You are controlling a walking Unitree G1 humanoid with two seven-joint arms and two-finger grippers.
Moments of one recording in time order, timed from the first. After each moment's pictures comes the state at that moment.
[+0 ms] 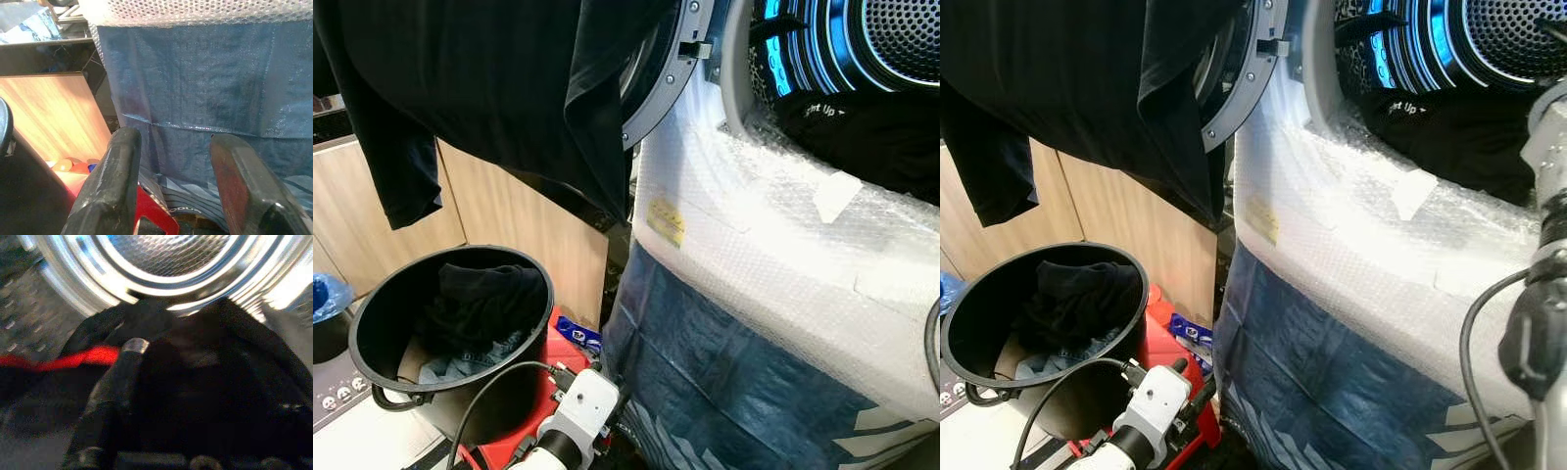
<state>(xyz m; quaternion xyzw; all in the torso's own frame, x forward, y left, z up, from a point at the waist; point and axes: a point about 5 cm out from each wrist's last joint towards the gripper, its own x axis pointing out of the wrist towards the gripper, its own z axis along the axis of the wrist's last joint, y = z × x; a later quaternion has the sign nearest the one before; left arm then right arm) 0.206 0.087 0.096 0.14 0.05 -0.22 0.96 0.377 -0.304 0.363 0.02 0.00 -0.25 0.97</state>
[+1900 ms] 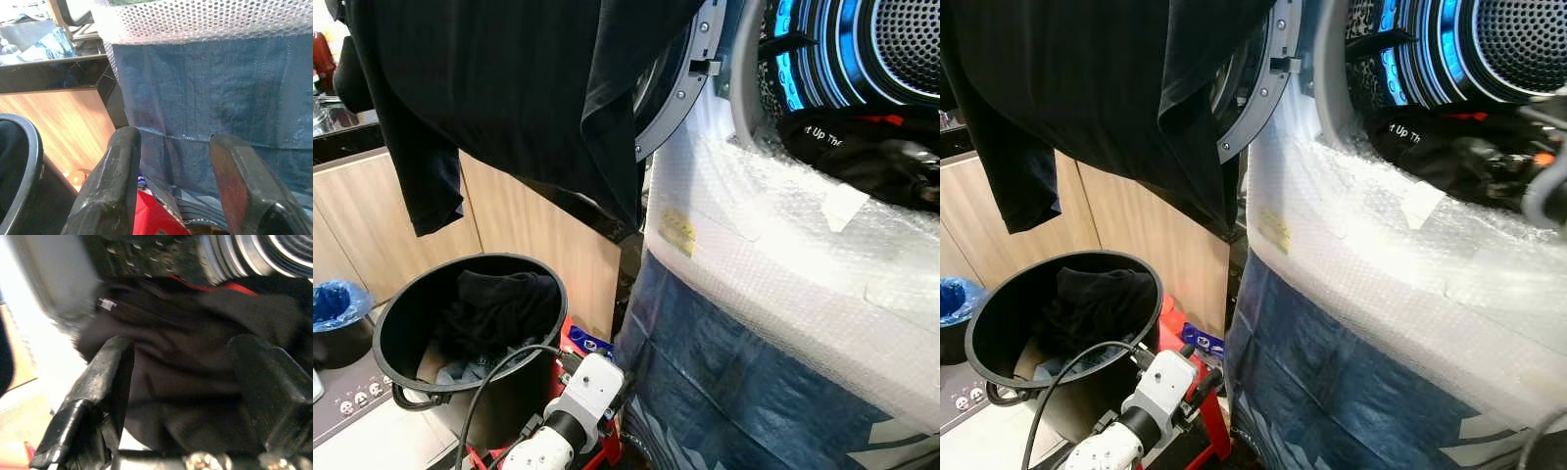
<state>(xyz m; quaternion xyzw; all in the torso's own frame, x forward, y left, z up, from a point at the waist) 0.224 0.085 0.099 0.14 0.04 -0.23 0.96 0.296 -0.306 0.327 -0.01 0.03 0.03 1.00</state>
